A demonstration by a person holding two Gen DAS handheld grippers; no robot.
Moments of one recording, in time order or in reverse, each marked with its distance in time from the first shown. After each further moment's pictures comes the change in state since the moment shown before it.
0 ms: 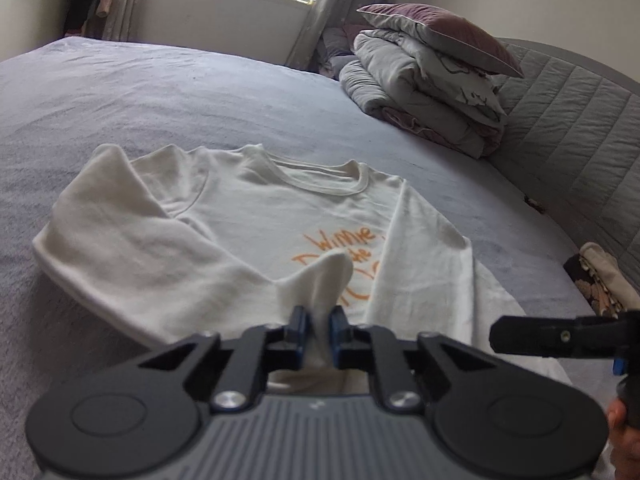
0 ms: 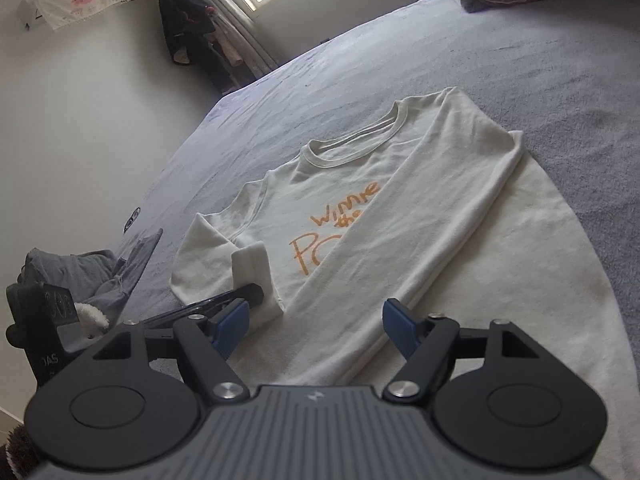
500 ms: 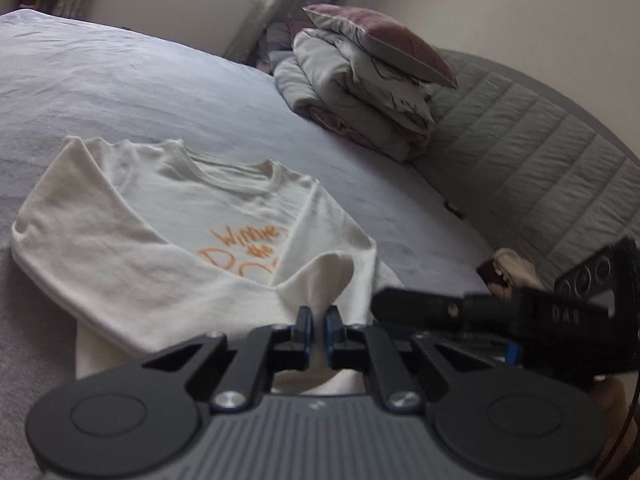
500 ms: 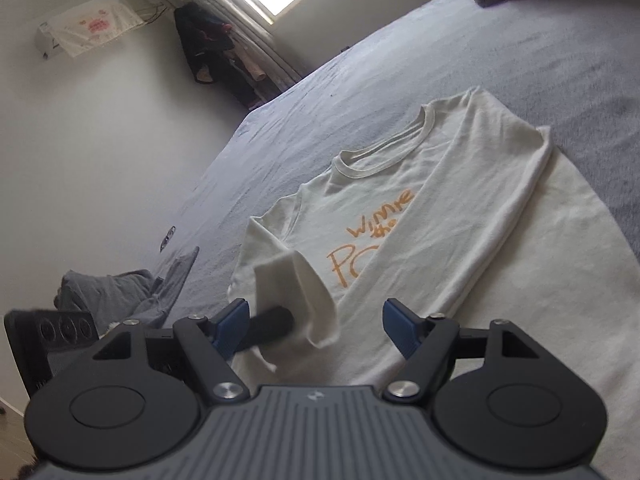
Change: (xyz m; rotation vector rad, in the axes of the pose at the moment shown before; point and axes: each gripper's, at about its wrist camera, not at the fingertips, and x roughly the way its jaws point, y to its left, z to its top) left arm -0.017 -0.024 -0.004 -0.010 0.042 -0.253; right arm 0.001 -0.003 0.004 0.080 -0.029 0.123
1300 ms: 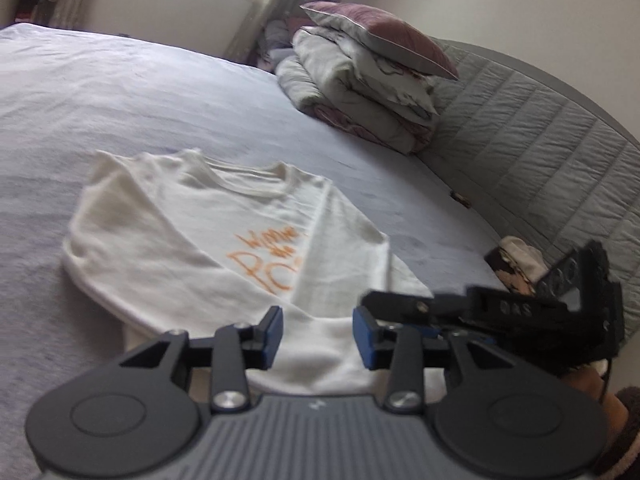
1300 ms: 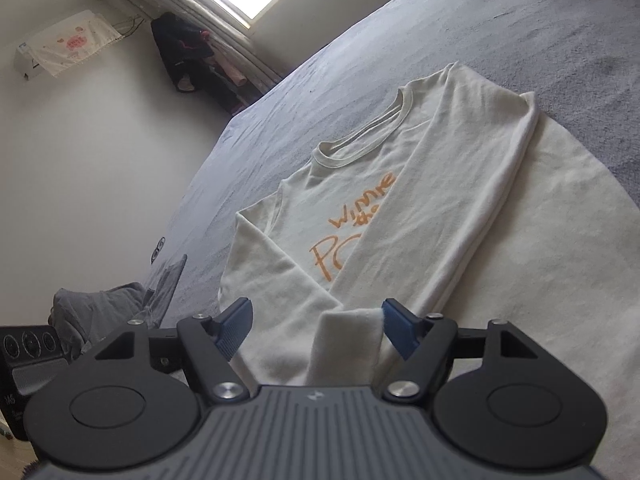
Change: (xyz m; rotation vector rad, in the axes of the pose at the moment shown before) left arm -0.029 0.017 0.010 0.028 -0.008 0.063; right arm 0.016 -0.007 -0.010 0.037 0.004 -0.032
